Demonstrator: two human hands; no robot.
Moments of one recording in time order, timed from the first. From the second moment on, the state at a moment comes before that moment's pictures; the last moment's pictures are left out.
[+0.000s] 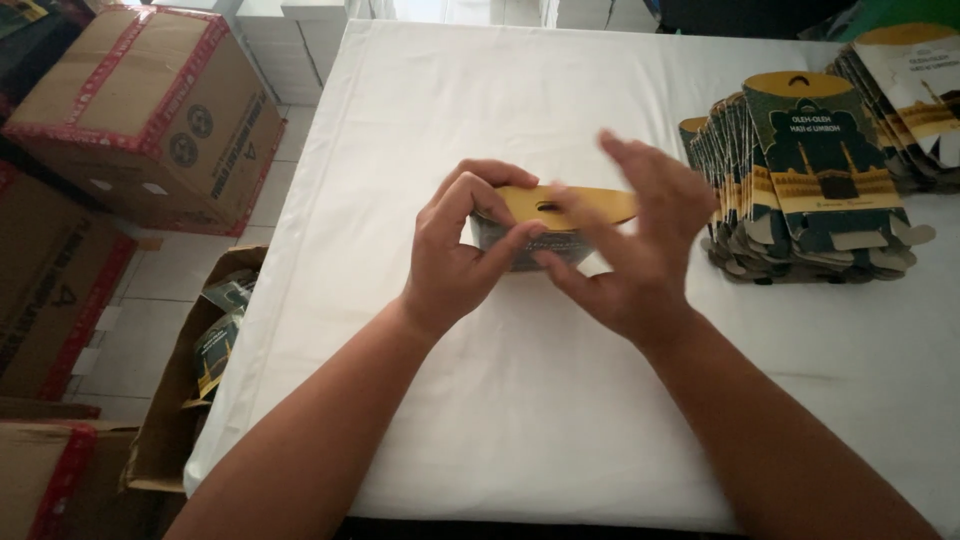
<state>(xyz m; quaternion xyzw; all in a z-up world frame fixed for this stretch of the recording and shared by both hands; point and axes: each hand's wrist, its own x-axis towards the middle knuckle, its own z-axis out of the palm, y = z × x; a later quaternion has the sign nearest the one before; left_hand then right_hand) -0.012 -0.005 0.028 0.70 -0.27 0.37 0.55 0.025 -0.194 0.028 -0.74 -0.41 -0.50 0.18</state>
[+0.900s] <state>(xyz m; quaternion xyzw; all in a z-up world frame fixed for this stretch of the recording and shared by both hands) 0.004 0.009 0.020 0.70 -0.29 0.38 0.54 0.060 -0.206 0.004 -0.69 -0.41 -0.41 0.43</state>
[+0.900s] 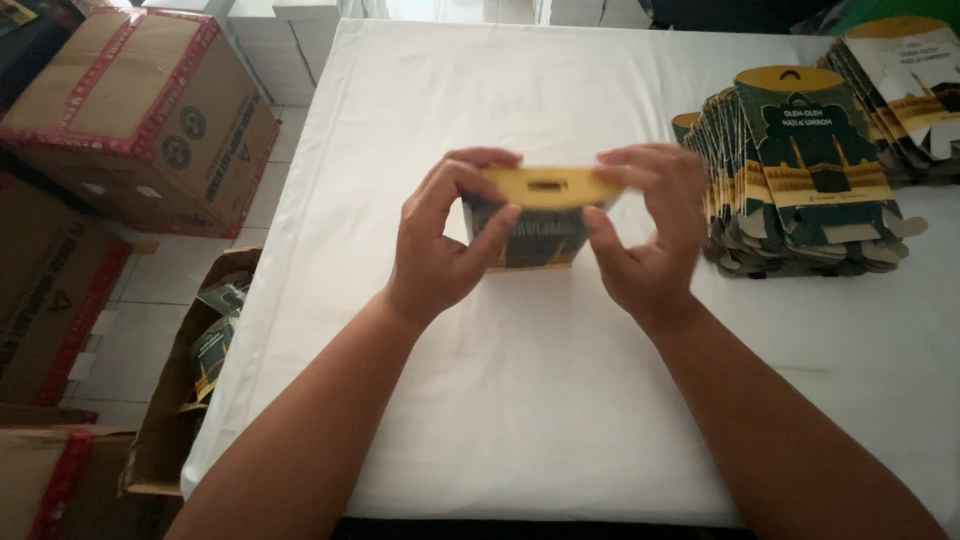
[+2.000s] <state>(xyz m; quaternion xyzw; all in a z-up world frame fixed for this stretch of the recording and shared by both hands) 0.014 0.066 -0.007 0.84 -0.07 0.03 0.53 0.052 -0.190 0.006 -0.90 -0.35 0.00 0.26</state>
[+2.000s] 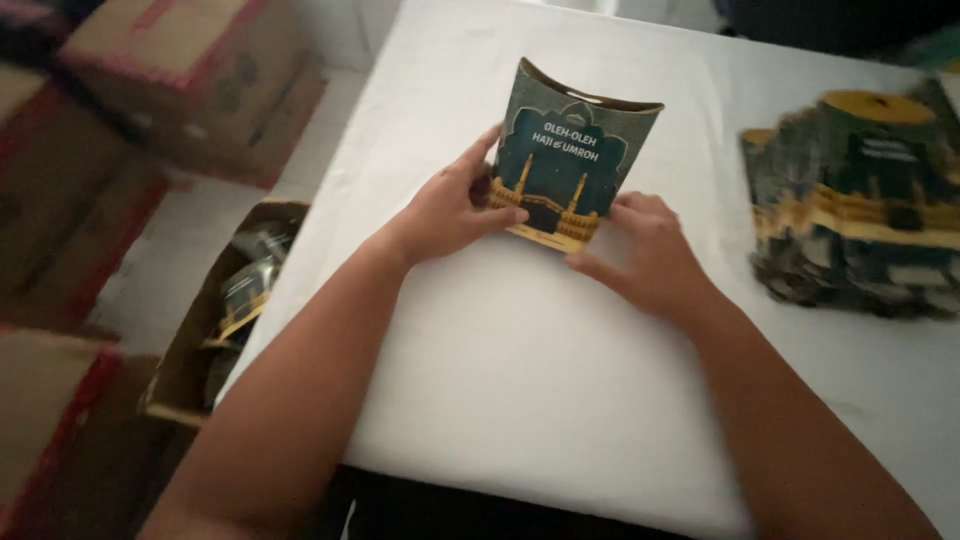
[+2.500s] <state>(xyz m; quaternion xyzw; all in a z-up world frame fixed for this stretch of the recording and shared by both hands) -0.097 0.260 -0.039 0.76 0.03 0.42 0.48 0.071 -0.202 -0.029 -0.88 -0.42 -0.07 0.23</state>
